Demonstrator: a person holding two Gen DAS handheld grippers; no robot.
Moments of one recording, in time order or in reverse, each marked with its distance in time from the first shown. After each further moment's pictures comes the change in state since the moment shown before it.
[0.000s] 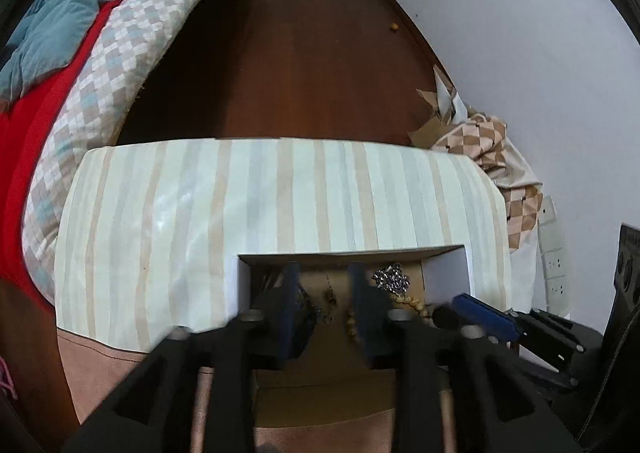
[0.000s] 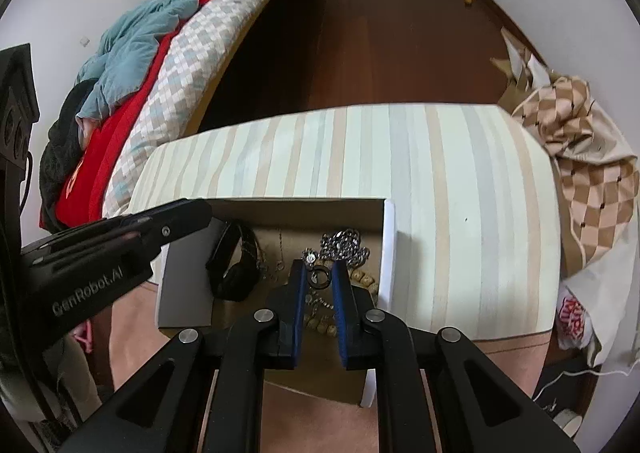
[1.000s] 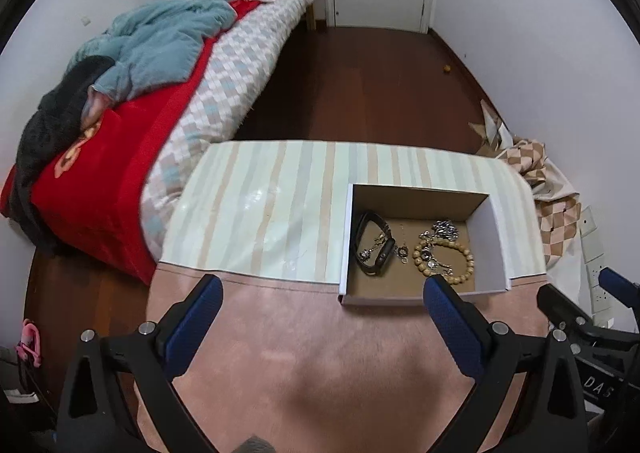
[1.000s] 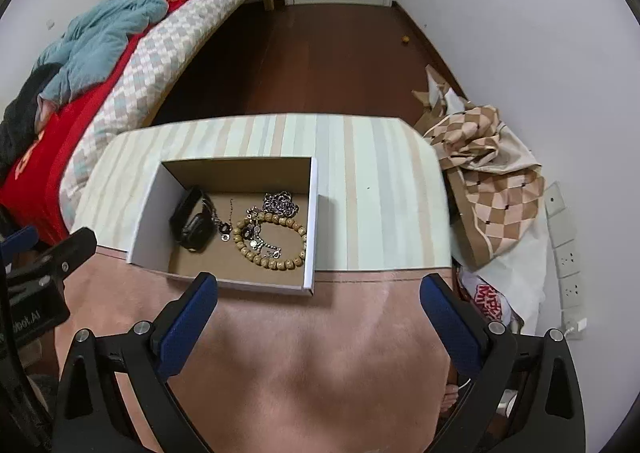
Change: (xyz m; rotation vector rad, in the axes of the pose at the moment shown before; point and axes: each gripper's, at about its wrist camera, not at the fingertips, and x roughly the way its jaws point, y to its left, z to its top) left arm -0.113 0.016 -0.104 -0.036 -0.202 0.252; right arm -0.100 0.032 -0.079 -0.042 -0.160 -0.336
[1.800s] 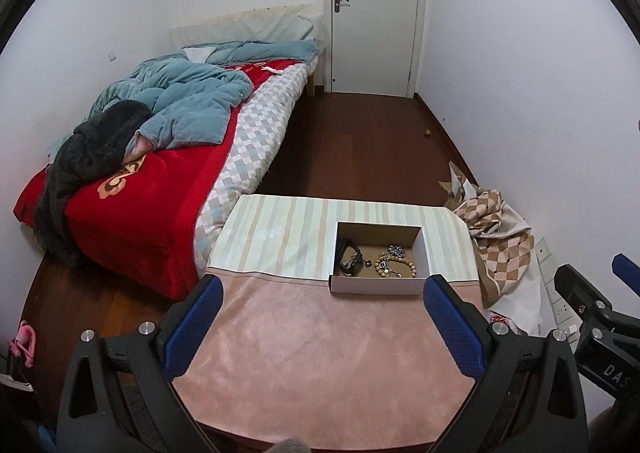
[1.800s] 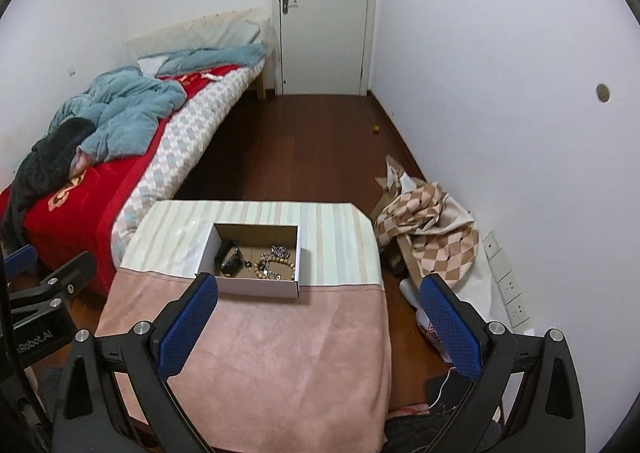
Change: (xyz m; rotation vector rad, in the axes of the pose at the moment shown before) left arm -0.191 0.013 -0.050 -0.026 -0.224 -0.042; right arm -0.242 -0.001 -0.066 -0.003 -0.326 -0.059
